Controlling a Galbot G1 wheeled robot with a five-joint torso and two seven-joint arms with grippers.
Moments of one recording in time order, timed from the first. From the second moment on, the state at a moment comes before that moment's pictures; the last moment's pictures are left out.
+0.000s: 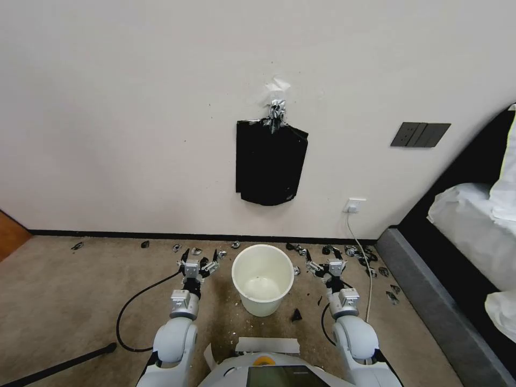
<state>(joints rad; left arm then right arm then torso) 1.55 -1.50 -0.55 -2.00 0.00 0.00 0.00 -1.56 1.49 0.55 2.00 0.00 0.01 0.01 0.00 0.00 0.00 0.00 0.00</state>
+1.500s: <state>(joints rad) 1.79 -1.49 -0.51 -2.04 0.01 -0.37 -0.08 -0.90 1.16 0.22 2.02 1.05 -0.03 0.12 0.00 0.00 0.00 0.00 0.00</state>
